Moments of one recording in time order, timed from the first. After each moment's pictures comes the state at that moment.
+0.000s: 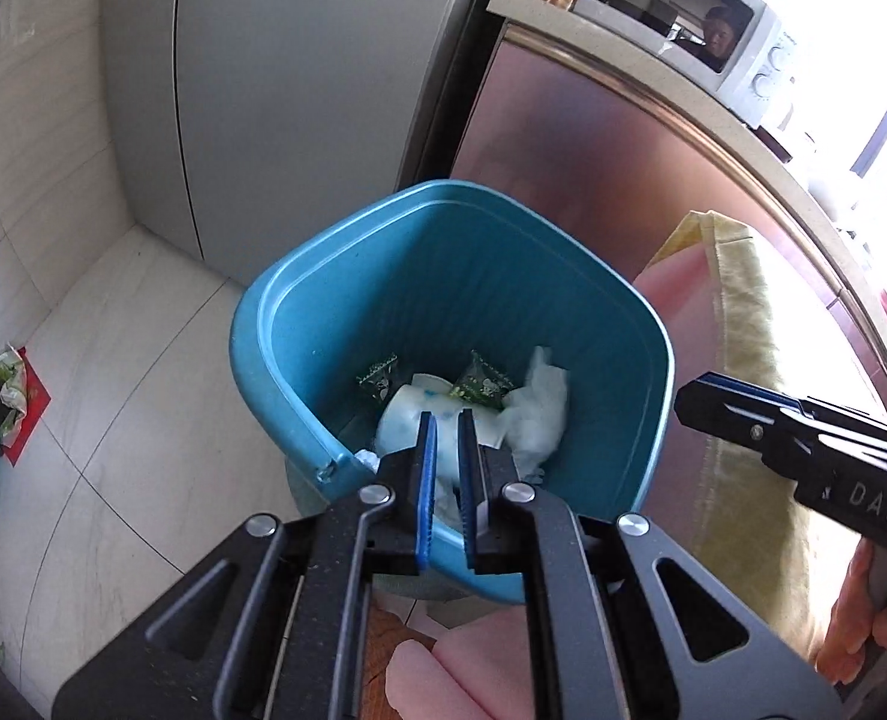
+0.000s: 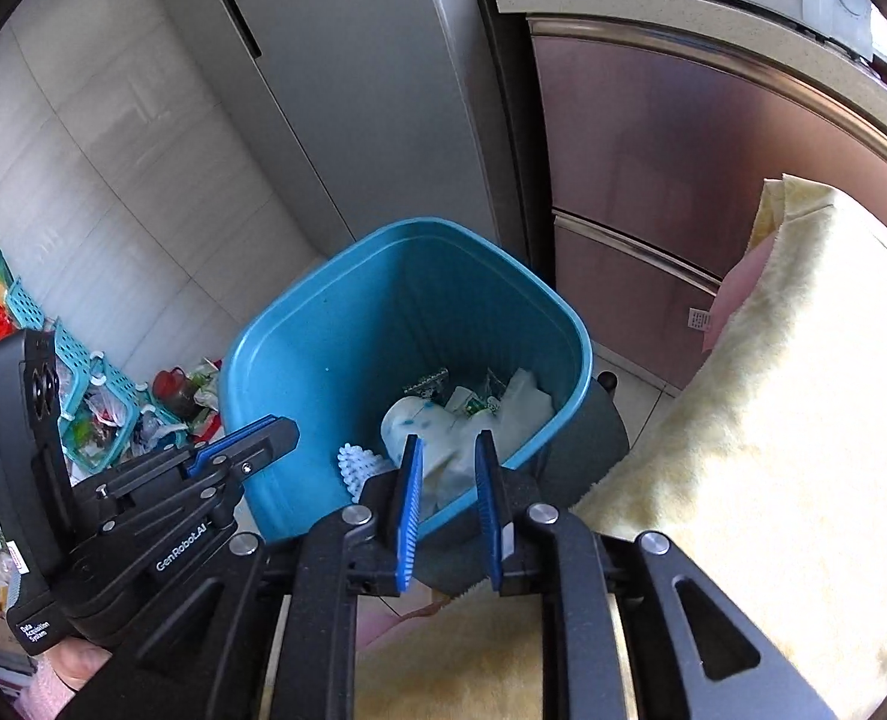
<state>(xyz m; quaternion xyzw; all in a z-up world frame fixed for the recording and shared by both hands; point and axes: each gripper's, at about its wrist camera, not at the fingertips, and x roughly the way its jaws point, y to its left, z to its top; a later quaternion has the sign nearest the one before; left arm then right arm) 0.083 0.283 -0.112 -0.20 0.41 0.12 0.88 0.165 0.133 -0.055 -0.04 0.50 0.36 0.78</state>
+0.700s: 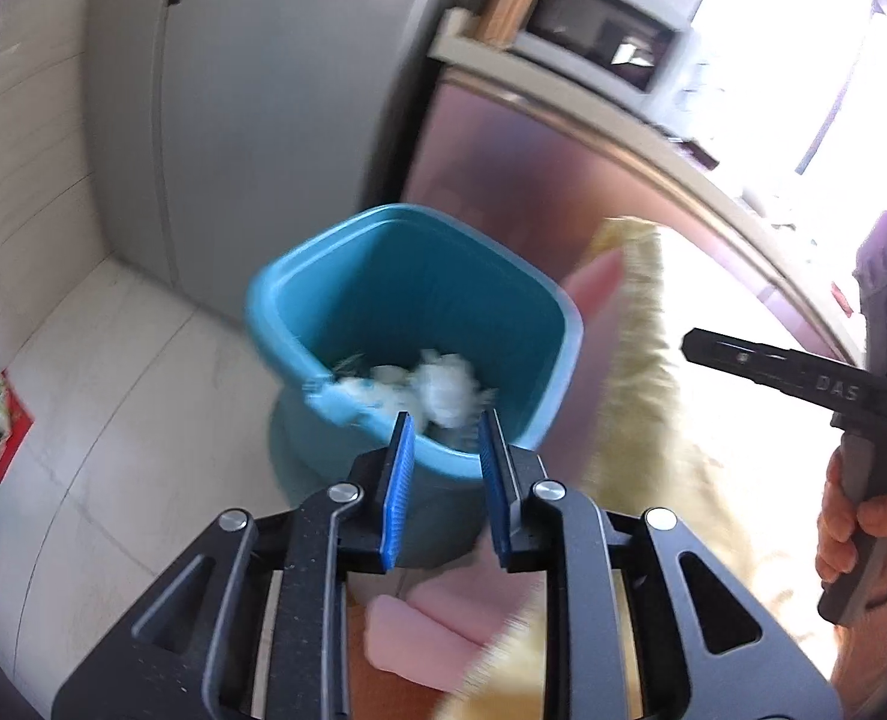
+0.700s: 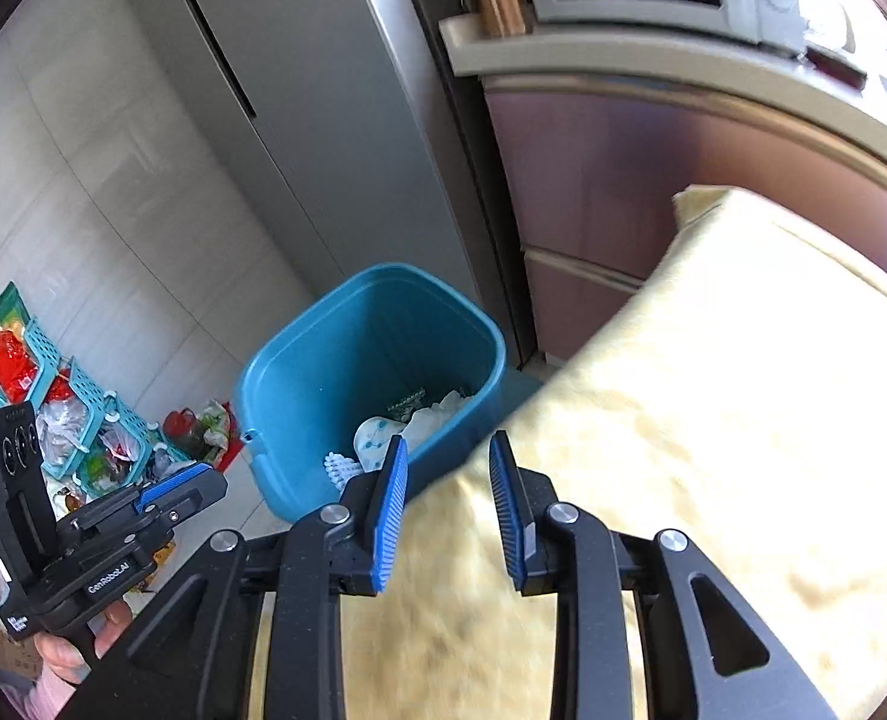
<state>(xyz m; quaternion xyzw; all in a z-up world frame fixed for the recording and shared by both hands) 0.012 0.252 -0.073 -0.20 0.37 0.06 0.91 0.151 0.052 -0.022 0.00 0.46 0.36 0.81</state>
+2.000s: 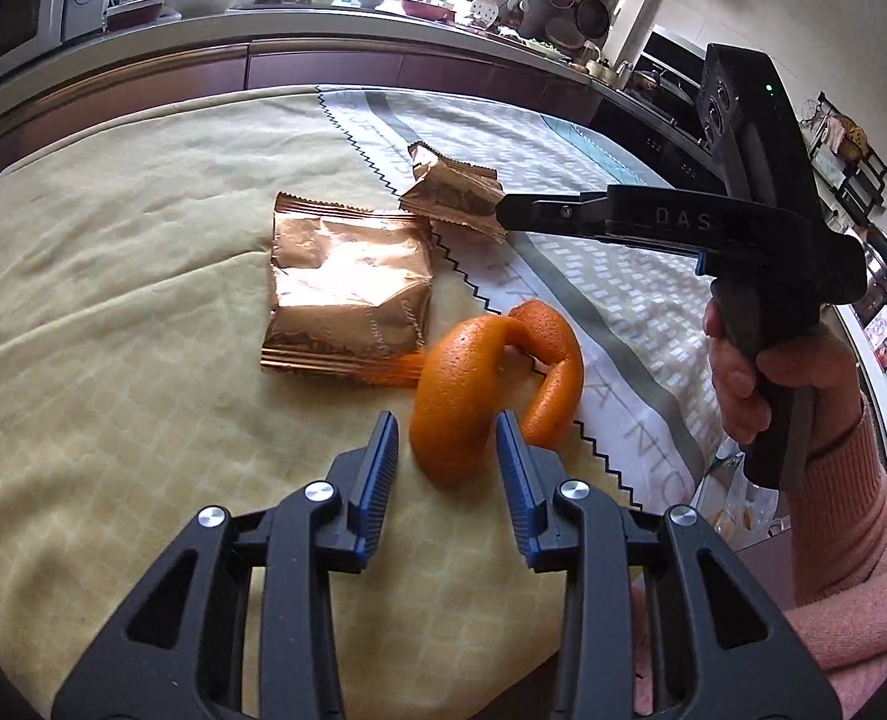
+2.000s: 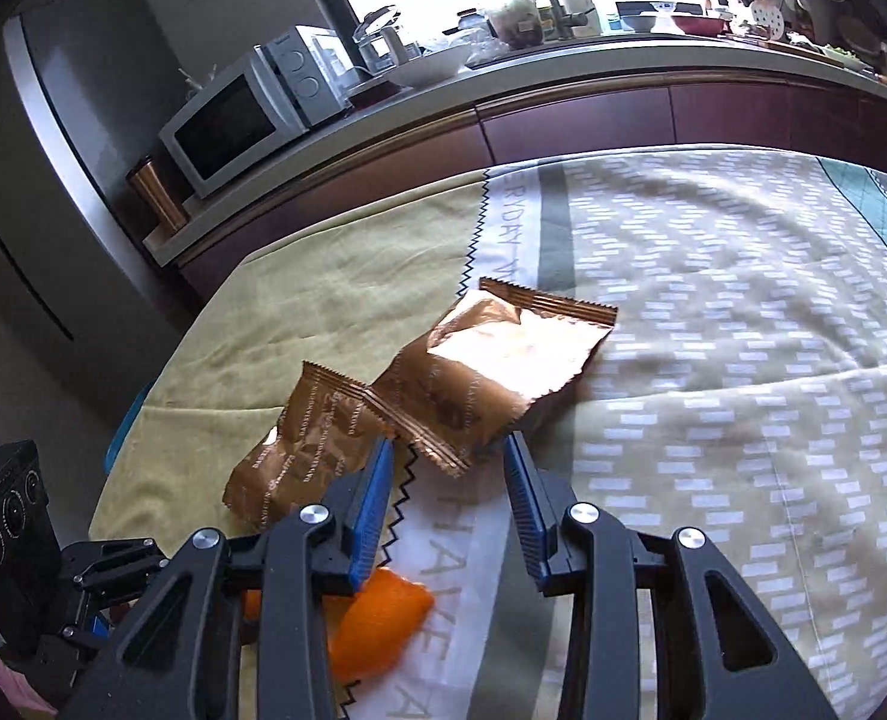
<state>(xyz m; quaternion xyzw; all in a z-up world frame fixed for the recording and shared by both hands) -0.004 -0.121 -0.075 0.04 0.43 -0.39 0.81 0.008 -0.329 -0.038 0.17 0.41 0.07 0.90</state>
